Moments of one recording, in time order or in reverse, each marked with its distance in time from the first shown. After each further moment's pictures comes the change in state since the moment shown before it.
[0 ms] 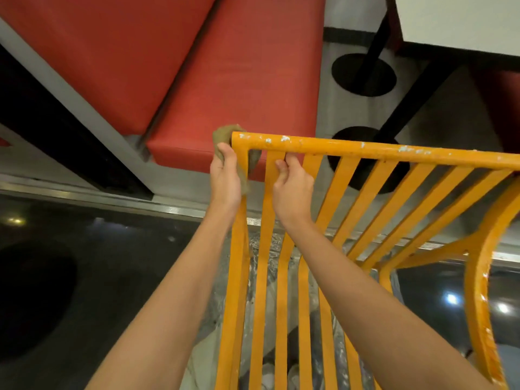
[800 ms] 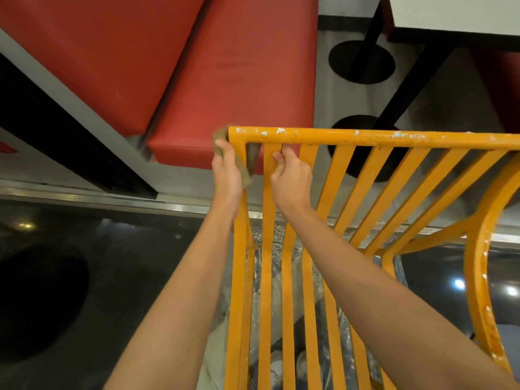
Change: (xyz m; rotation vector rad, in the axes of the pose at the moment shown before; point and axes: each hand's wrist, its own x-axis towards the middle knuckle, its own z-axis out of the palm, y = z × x) left_hand -0.001 -0.005 0.002 0.057 0.005 -0.058; right_hand 0.000 -0.004 -0.004 -0.071 0.032 -0.069
